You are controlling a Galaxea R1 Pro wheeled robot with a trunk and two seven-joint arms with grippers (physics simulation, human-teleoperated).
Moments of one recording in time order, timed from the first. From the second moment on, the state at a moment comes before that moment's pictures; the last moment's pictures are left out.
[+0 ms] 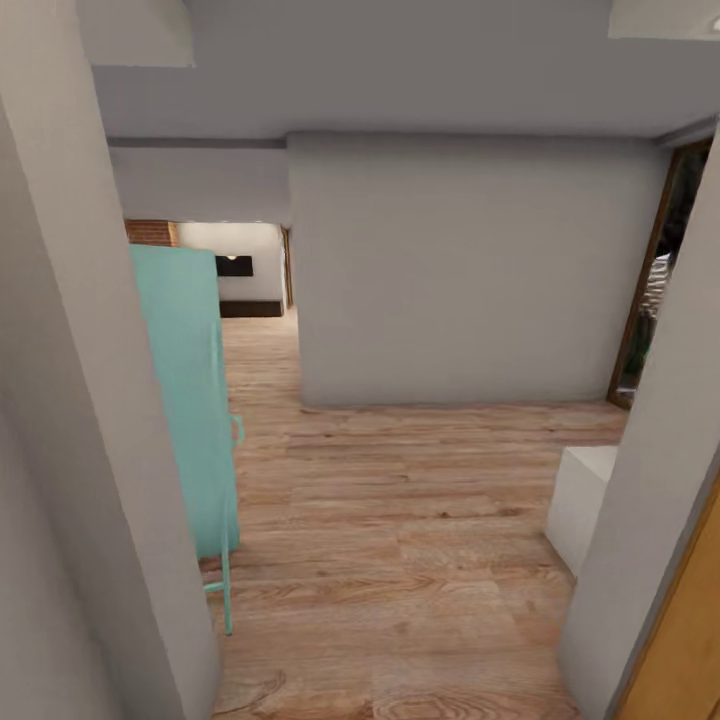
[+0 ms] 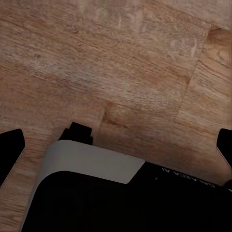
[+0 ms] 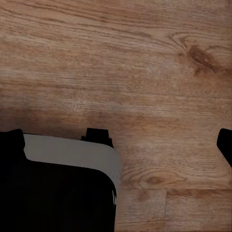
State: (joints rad) left arm -0.25 0.00 -0.06 0.00 0.44 0.03 0.03; right arm -0.16 -0.01 0.14 0.03 0.01 -0.15 -0.08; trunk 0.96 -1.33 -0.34
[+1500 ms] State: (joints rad) left arm -0.25 0.00 -0.06 0.00 0.43 0.03 0.03; right arm -0.16 -0.01 0.14 0.03 0.01 -0.15 -0.08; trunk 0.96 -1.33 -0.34
